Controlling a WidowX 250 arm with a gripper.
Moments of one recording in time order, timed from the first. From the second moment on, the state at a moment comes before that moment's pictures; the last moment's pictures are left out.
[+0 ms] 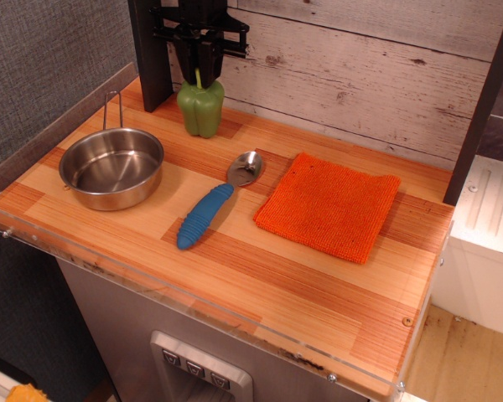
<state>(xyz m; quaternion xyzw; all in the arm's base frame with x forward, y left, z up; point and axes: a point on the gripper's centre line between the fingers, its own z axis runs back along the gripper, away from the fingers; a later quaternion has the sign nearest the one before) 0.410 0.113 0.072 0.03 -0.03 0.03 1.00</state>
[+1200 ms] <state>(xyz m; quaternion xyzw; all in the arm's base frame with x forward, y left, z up) 0.291 0.142 0.106 -0.05 0.02 0.07 1.00</state>
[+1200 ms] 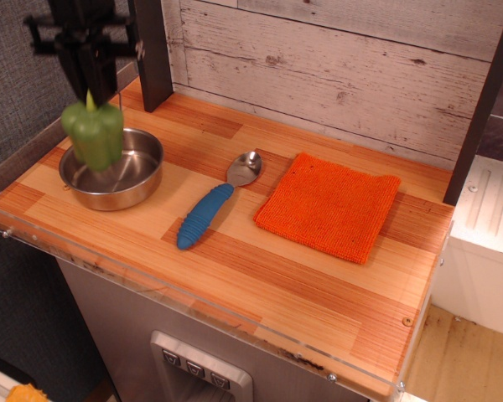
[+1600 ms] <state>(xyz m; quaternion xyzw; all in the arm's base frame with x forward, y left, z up) 0.299 0.139 0.084 -0.04 0.03 0.07 1.00</state>
